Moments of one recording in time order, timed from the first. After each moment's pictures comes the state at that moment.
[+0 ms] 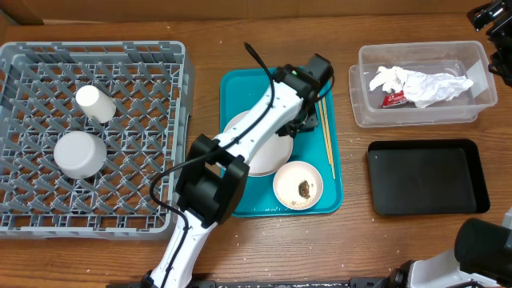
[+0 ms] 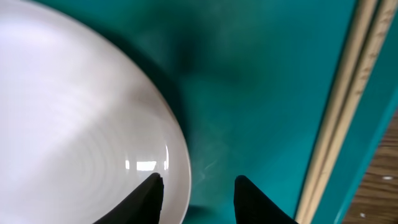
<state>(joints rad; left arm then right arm) -0.66 2.34 2.05 -1.15 -0.03 -0.83 -0.37 1.73 2.09 -1.17 -0.35 0.59</state>
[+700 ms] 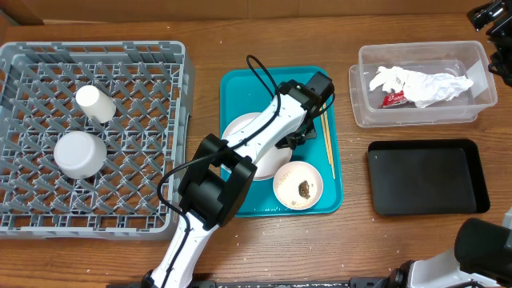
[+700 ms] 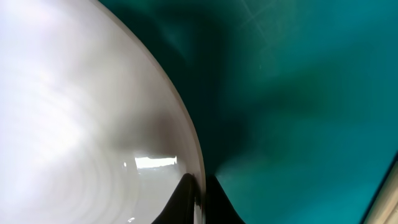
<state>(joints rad) -0.68 2.34 1.92 -1.08 -0.08 -0.91 -0.37 1.73 2.09 -1.17 -0.35 0.59</state>
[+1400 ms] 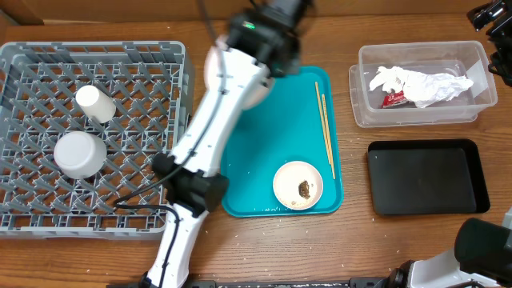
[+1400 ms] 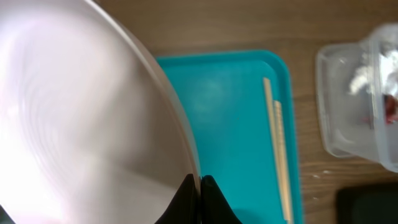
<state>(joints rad) -0.49 2.35 2.78 -1.54 -0.10 -0.45 -0.37 1.73 2.09 -1.17 -0.35 0.59</state>
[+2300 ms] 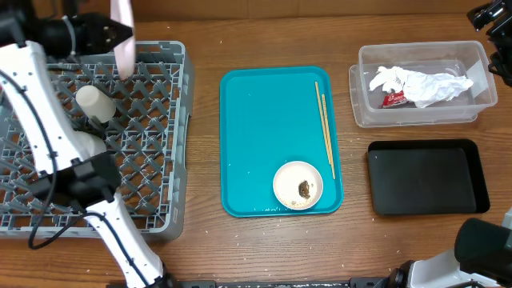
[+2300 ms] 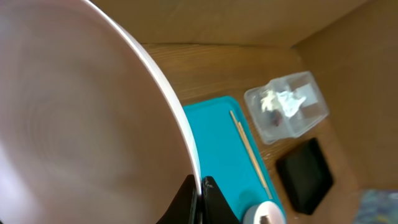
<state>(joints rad) 0.38 2.35 2.87 -1.69 0.96 0.32 -0.37 1.73 2.09 -1.17 -0.35 0.59</state>
